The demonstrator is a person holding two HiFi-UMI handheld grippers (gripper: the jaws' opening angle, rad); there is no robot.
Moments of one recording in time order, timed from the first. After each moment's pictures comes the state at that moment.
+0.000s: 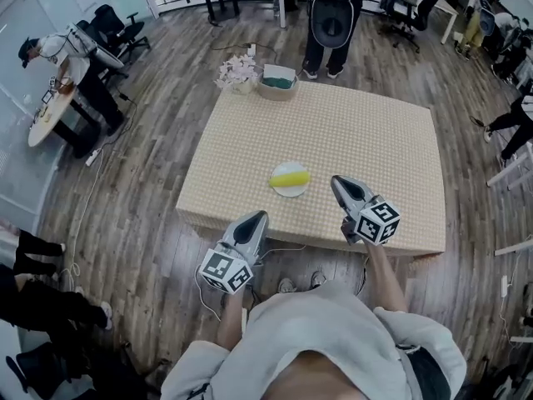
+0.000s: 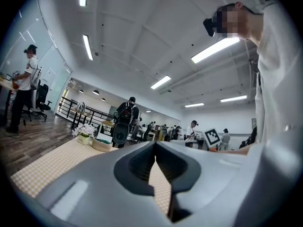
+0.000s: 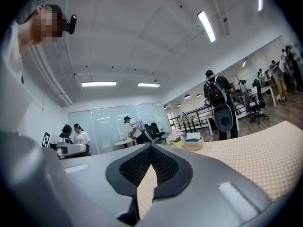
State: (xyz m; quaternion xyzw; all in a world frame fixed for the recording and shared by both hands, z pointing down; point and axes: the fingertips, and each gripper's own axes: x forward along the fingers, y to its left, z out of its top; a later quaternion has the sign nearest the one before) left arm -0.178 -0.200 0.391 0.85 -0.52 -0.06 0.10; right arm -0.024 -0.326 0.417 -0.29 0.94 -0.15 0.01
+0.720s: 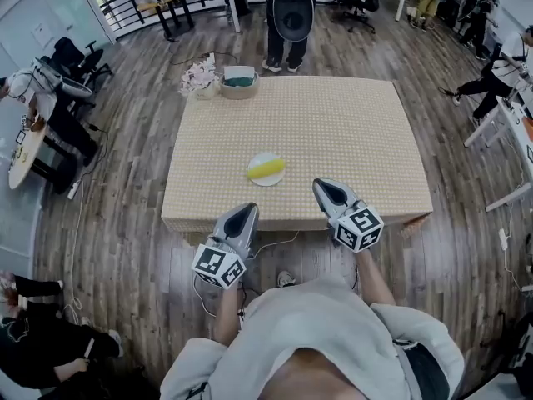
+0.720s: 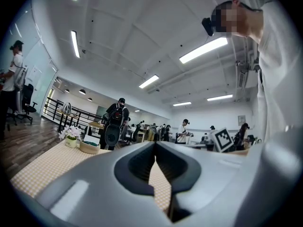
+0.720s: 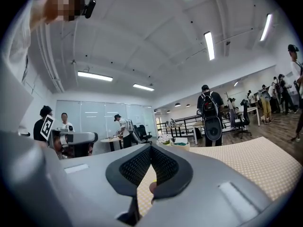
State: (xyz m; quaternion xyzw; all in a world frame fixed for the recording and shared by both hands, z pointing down) left arm -0.146 -0.178 0.376 0.89 -0.46 -0.05 0.07; right arm 0.002 -0.244 0.408 -0.38 0.92 -0.08 0.00
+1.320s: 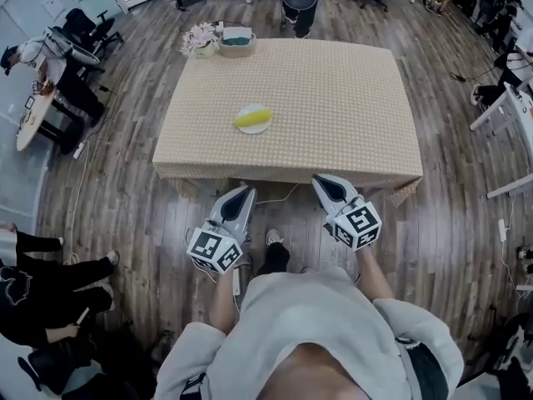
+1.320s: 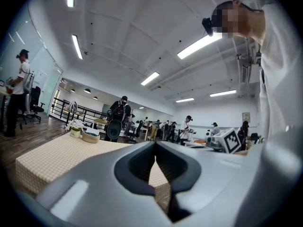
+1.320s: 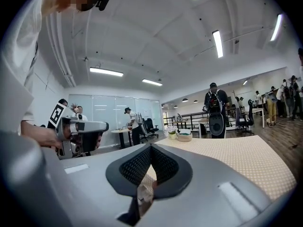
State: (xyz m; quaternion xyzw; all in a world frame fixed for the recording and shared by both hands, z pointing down) left arm -0.056 -0.044 0.384 0.87 -0.49 -0.03 0.08; right arm 0.082 -0.090 0.429 -0.34 0.94 -0.07 -0.04
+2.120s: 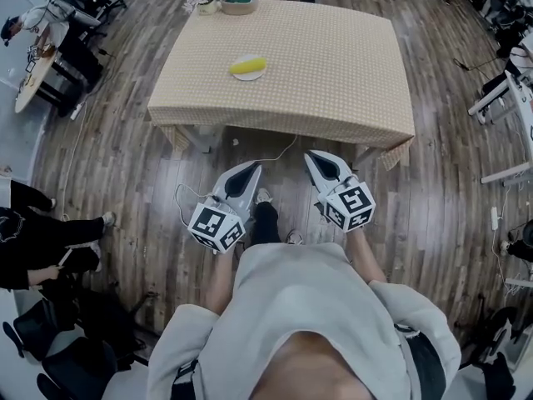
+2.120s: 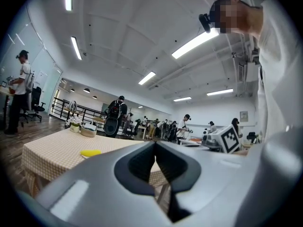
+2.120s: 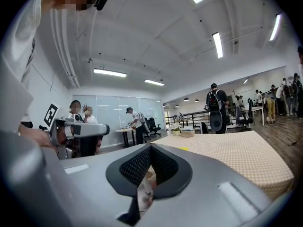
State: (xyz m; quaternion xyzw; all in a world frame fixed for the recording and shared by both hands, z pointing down) left arm 0.011 0.071 0.411 0.87 -0.48 -0.02 0.08; right arm 0.113 0.021 0.451 -0.34 0.94 -0.08 -0.04
